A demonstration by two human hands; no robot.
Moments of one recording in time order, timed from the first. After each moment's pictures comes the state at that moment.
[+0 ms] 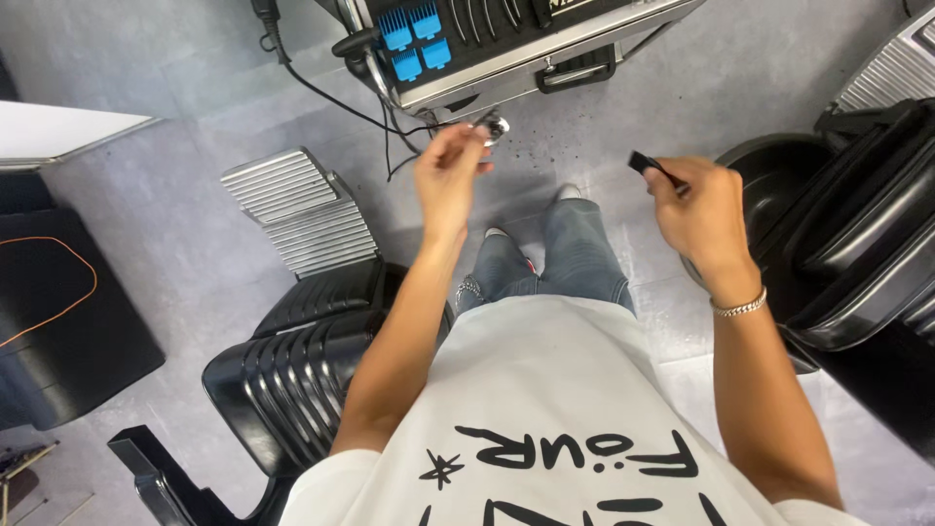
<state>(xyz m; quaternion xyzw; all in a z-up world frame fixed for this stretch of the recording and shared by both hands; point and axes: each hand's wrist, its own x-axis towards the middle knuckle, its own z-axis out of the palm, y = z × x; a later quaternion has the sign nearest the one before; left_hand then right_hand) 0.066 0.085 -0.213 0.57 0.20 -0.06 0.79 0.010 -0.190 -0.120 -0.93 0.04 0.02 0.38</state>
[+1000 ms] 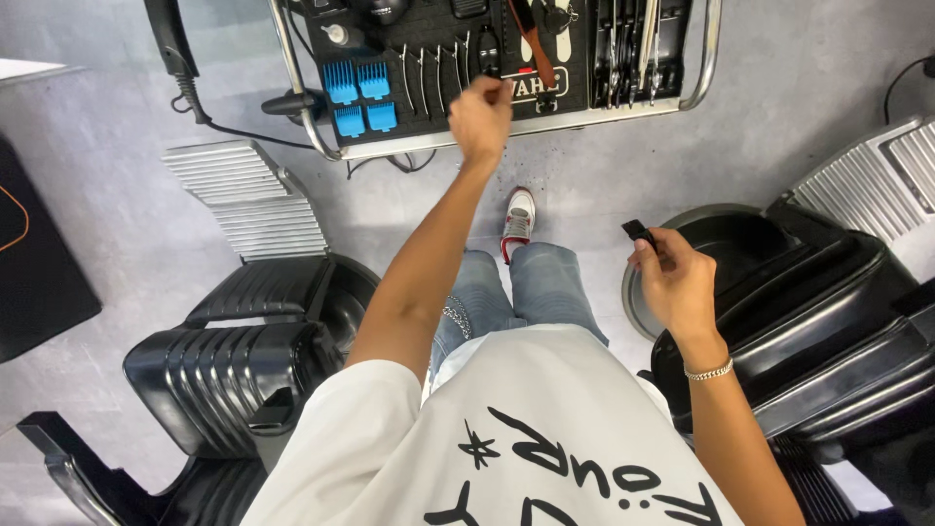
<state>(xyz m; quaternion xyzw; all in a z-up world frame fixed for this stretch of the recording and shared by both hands) 0.287 -0.073 -0.385 0.85 0.30 -0.07 0.43 0.131 -0.327 -0.207 -0.88 0.11 0.17 0.43</state>
